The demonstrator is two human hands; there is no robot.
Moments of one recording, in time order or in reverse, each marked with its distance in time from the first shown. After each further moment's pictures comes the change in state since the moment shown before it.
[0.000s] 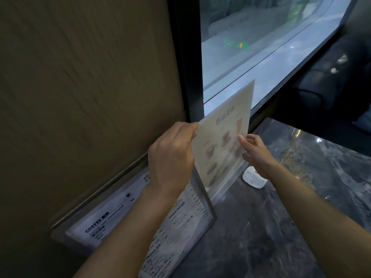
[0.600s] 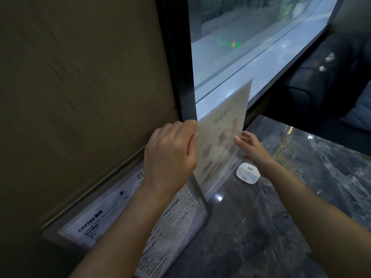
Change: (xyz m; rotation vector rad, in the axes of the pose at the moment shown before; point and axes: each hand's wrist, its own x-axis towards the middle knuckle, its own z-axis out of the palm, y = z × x) left_hand -0.004 0.004 0.001 0.101 -0.077 0.073; right_hand -0.019 -0.007 -0.008 -0.128 -0.024 -0.066
